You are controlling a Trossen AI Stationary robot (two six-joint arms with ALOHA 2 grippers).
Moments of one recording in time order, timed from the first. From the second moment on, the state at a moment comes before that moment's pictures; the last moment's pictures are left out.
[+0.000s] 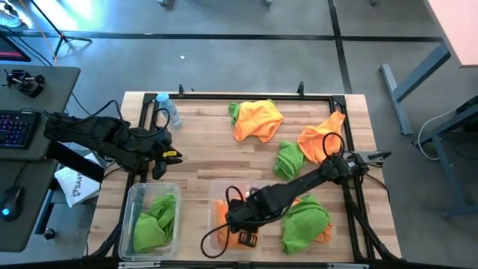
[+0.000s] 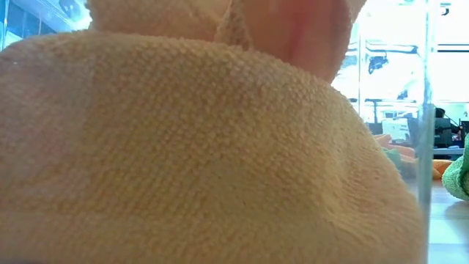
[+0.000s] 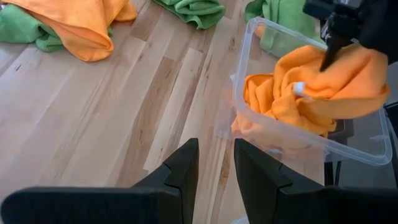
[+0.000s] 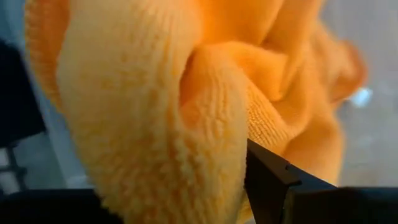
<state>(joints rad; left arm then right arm) -0.26 0.84 1.05 -0.98 -0.18 -0.55 0.47 2.28 2.33 -1.32 -0.05 0.72</state>
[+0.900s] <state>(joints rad) -0.26 0.84 1.05 -0.97 -0.18 -0.54 0.46 2.22 2.33 -1.28 -0.02 0.67</state>
